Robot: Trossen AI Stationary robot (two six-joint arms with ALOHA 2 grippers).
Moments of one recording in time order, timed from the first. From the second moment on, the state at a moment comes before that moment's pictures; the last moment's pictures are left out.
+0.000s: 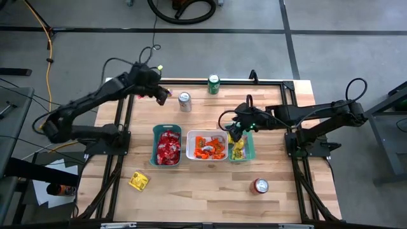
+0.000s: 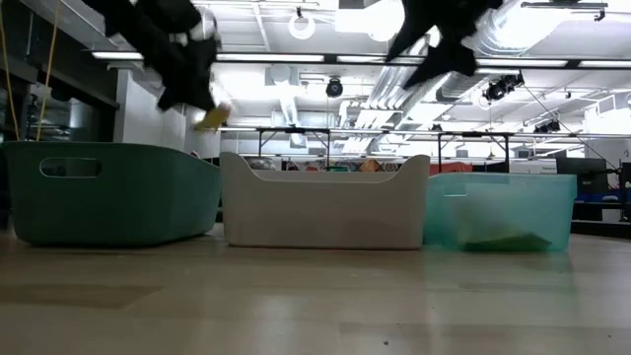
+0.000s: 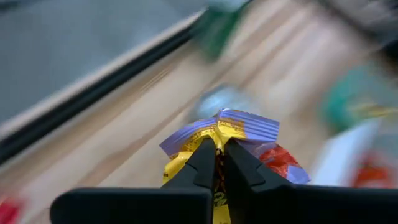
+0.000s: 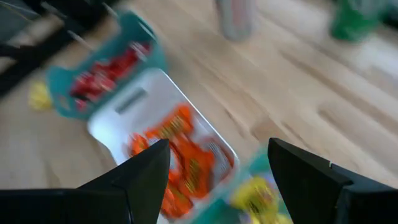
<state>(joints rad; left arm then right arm) 0.75 1.11 0.89 -0.54 0.17 -0.15 0.06 1.28 1.08 -0.59 0.29 0.69</state>
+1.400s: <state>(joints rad) -0.01 1.23 0.89 0.08 -0.19 0.04 0.07 1.49 1.08 0.10 0.23 0.31</state>
